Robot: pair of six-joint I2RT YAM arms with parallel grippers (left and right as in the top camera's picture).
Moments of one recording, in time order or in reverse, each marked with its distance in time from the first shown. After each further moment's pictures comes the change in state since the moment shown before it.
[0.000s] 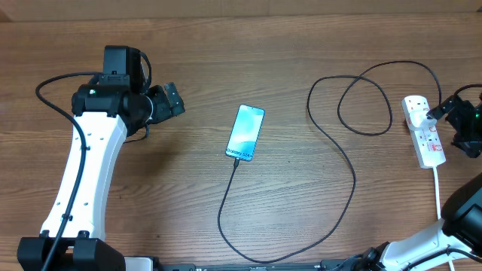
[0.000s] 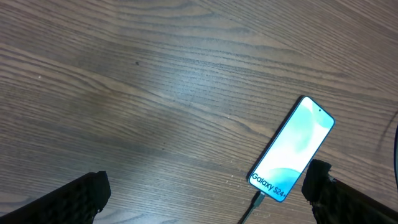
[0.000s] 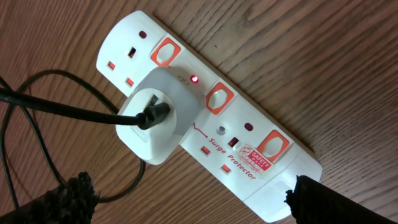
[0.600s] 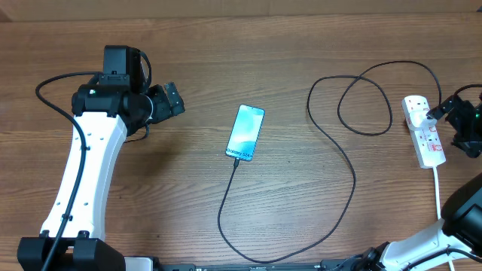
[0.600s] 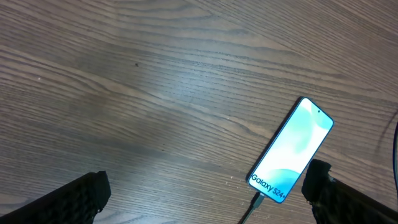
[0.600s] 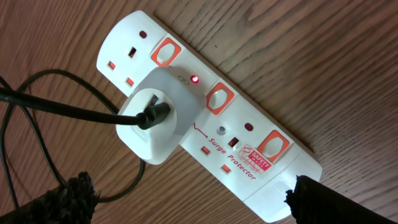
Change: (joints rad) left arm 0.000 0.000 0.000 0.005 0.000 0.000; right arm 0.000 0.000 0.000 0.001 0.000 -0.003
